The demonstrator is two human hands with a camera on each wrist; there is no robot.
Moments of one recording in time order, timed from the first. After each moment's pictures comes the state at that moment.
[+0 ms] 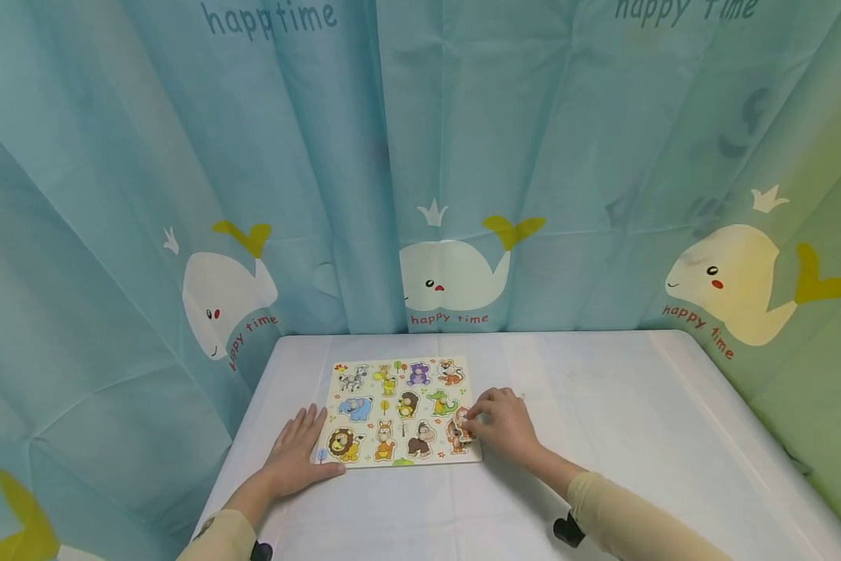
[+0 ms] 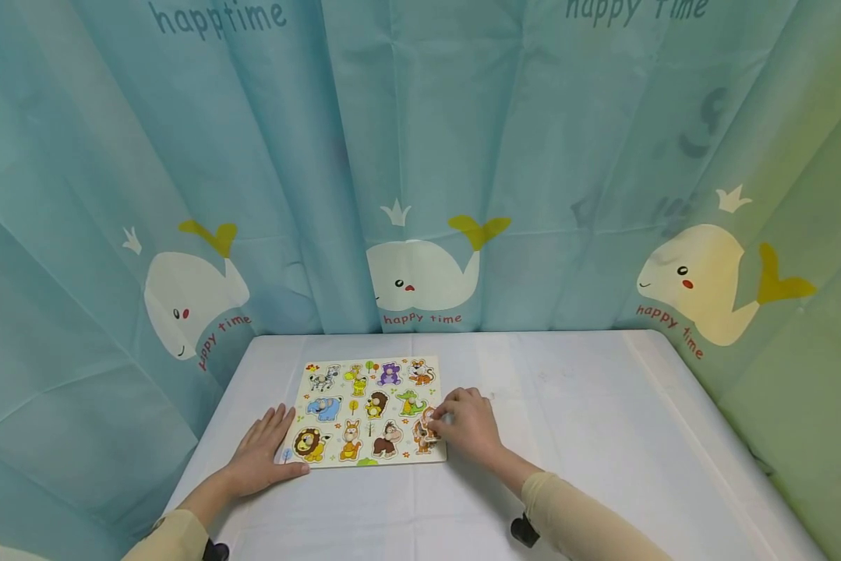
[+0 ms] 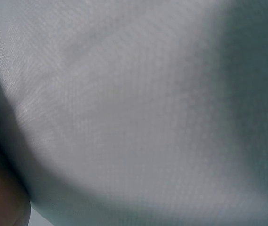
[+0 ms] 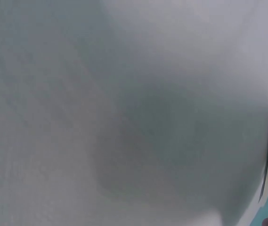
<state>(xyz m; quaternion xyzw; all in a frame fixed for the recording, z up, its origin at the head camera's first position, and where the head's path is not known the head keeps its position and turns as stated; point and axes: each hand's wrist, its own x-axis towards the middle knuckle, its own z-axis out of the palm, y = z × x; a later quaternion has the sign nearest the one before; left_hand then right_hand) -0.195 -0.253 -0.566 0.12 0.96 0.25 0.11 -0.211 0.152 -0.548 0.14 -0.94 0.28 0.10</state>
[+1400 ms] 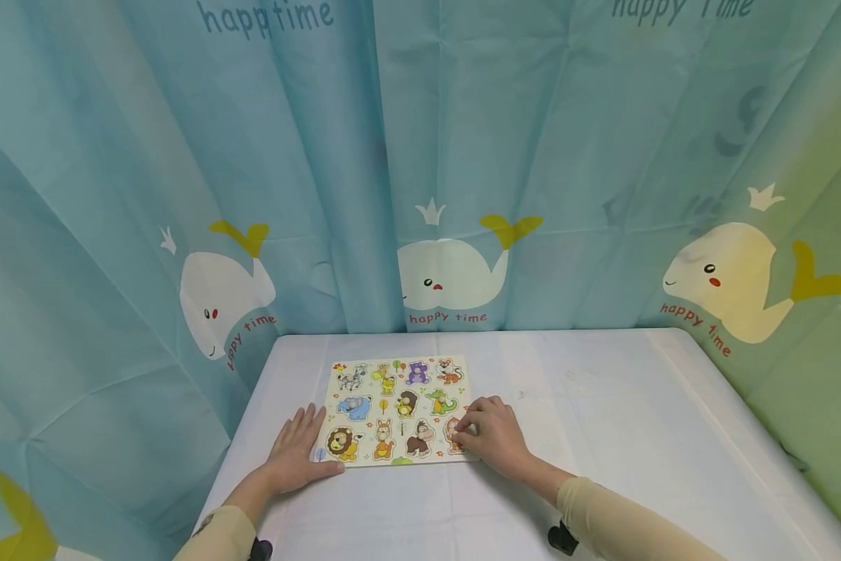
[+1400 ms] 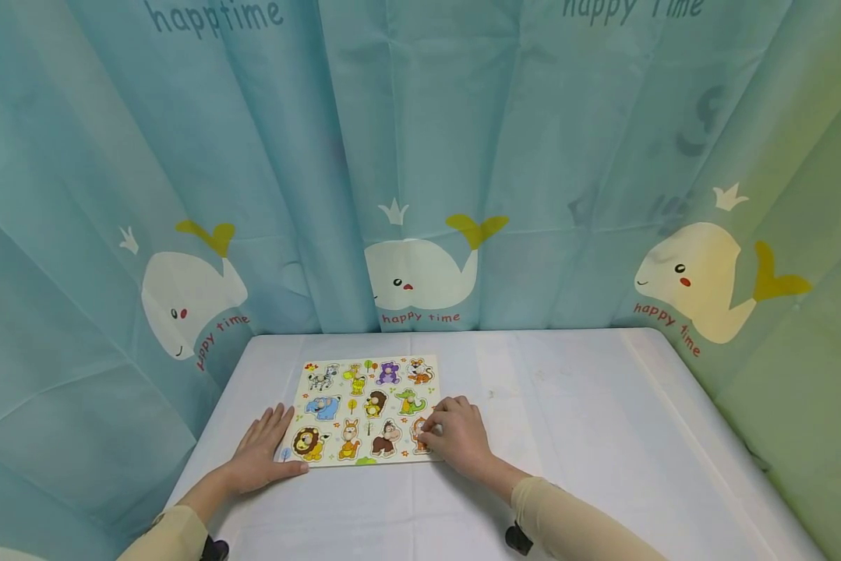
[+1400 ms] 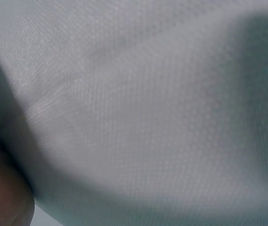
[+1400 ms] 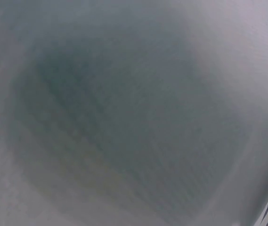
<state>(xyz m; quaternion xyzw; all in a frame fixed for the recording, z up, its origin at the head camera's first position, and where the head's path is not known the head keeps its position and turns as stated) -0.194 -0.249 -0.552 0.10 0.95 0.24 0.15 -0.198 0.138 -0.565 0.16 -0.94 0.28 0.11</state>
